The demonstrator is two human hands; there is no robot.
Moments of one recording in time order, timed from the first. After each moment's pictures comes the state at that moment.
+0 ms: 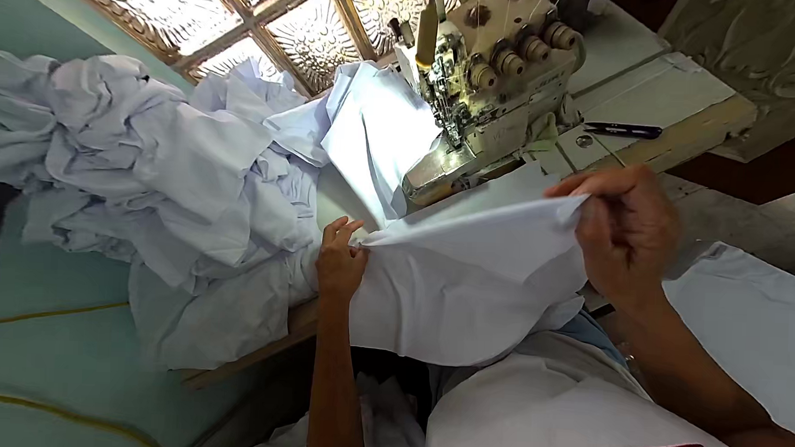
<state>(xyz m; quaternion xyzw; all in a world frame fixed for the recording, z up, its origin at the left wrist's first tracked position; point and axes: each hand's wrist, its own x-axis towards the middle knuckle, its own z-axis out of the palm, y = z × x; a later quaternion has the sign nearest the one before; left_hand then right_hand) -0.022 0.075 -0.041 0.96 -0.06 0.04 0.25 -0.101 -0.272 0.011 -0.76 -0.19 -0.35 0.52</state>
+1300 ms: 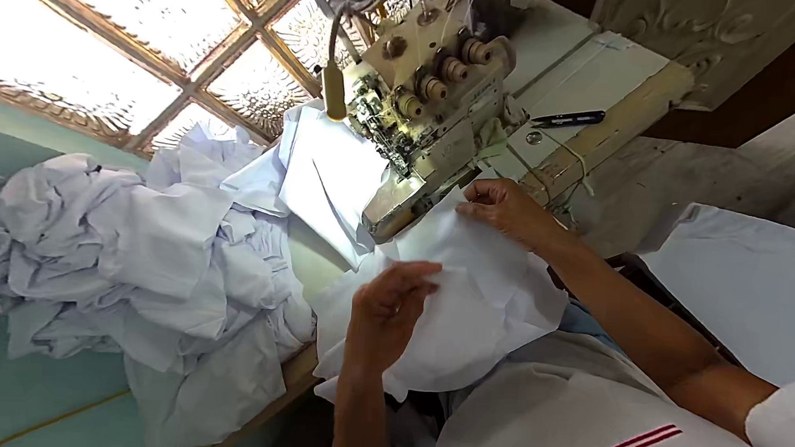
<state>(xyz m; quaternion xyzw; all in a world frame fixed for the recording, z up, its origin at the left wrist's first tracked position) -0.069 -0.038 0.028 0.76 -0.31 -0.06 0.56 -0.033 -0.280 -0.024 -0.70 0.01 0.03 0.71</state>
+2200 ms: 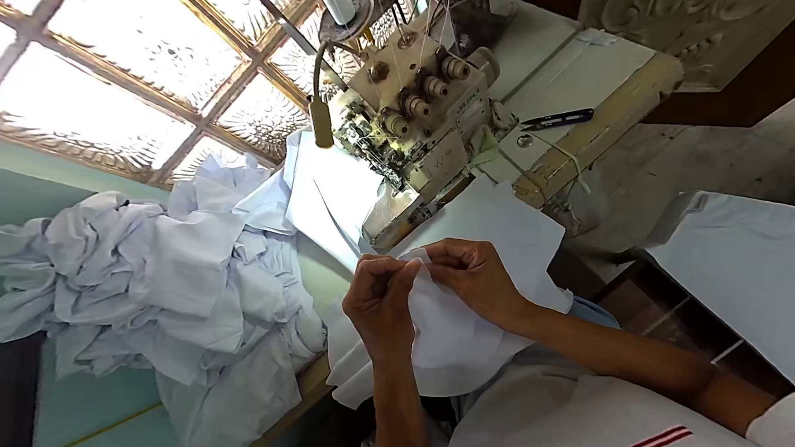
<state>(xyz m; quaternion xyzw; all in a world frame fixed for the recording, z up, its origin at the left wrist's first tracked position) -0.061 -0.071 0.010 0.72 -0.22 0.15 0.65 -0.091 -0.207 -0.002 -0.58 0.00 -0.08 0.81</state>
